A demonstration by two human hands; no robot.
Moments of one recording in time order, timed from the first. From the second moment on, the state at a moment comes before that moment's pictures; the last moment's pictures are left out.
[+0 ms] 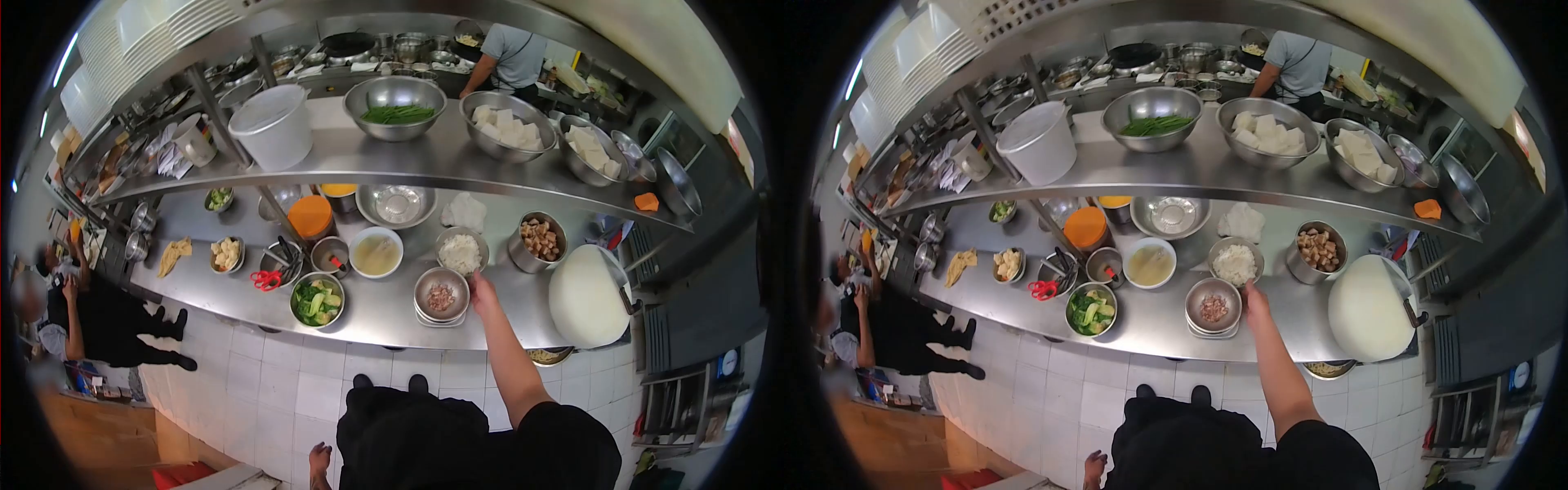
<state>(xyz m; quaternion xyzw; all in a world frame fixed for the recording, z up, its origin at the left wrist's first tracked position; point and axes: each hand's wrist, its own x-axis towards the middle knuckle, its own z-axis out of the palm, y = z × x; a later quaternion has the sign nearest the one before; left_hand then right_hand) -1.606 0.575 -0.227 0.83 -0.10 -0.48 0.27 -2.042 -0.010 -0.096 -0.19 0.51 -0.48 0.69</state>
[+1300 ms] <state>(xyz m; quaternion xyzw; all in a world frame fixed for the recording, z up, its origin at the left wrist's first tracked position) -1.362 0.123 -0.441 0.89 -0.33 -0.11 0.27 -1.916 0.375 -0.098 -0.41 0.71 0.11 0.57</state>
